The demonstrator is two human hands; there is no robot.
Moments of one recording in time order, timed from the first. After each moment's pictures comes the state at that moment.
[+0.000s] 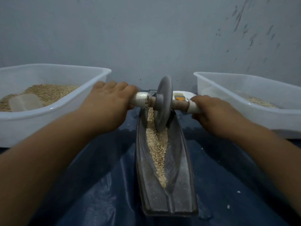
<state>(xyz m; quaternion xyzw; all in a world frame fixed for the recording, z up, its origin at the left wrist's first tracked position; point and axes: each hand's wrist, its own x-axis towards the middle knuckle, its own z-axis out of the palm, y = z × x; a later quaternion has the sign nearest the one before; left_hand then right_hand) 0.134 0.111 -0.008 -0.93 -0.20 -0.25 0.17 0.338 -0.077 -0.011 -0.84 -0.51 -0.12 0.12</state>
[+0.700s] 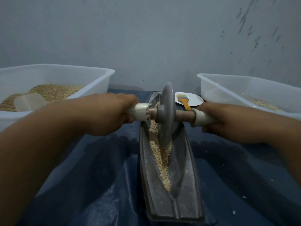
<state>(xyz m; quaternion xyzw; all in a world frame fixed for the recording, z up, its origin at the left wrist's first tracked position) 0.112 0.111 0.006 -0.98 -0.18 -0.10 -0.02 0.334 -0.100 0.011 -0.84 -0.54 -0.01 0.05</state>
